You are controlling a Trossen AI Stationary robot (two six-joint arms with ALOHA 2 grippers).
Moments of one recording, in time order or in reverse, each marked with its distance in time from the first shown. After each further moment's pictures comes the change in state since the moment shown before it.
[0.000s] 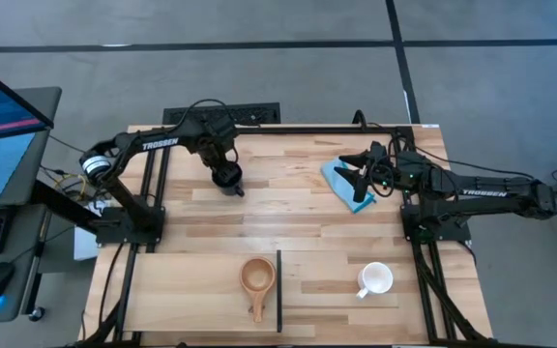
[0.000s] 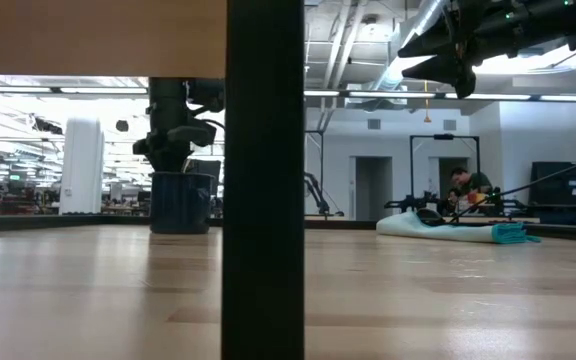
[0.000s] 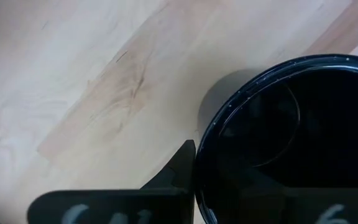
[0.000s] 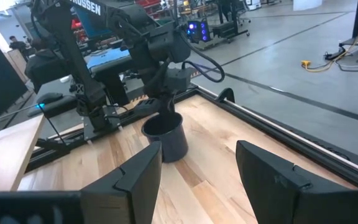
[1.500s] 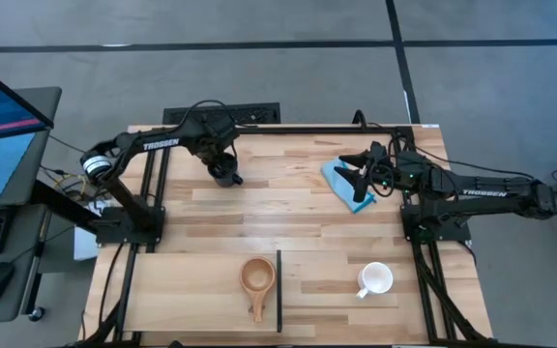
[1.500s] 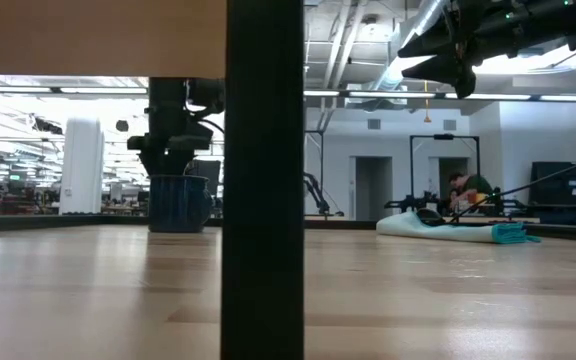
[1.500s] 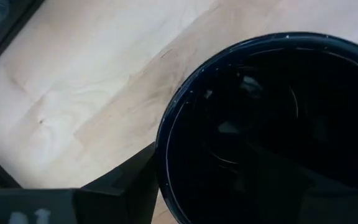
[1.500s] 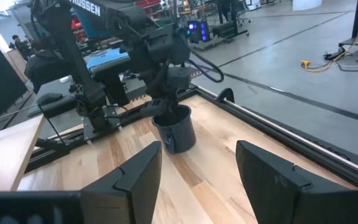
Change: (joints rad) left arm -0.004 0.002 -0.001 -0.004 -0.123 -0.095; right arm 0.000 0.000 0.000 0.000 0.000 0.000
